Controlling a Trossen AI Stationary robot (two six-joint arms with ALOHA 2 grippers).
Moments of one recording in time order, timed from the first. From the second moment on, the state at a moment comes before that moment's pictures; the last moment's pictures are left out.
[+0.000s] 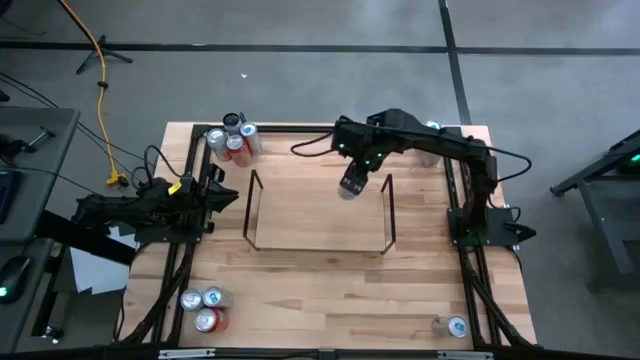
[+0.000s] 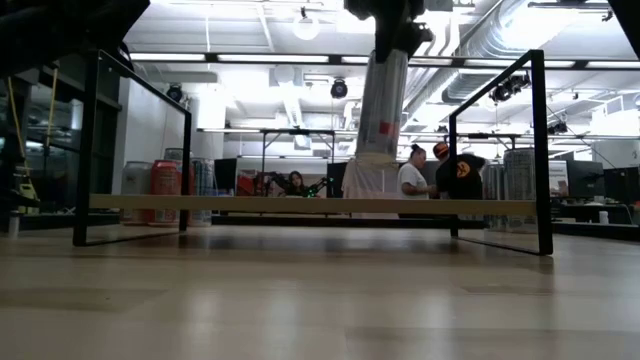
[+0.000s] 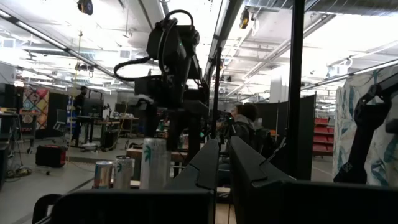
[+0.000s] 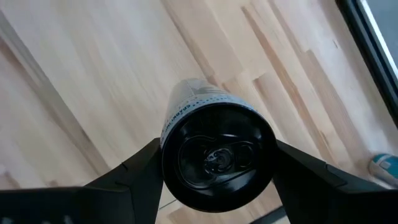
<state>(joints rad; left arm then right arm) 0.00 0.01 0.01 0.41 -0.01 -0.08 -0.17 1.88 2.13 -1.57 0.08 0.37</state>
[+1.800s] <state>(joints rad) 0.00 0.01 0.01 0.41 -0.01 -0.08 -0.06 1.60 1.56 -1.46 0.12 -0.32</state>
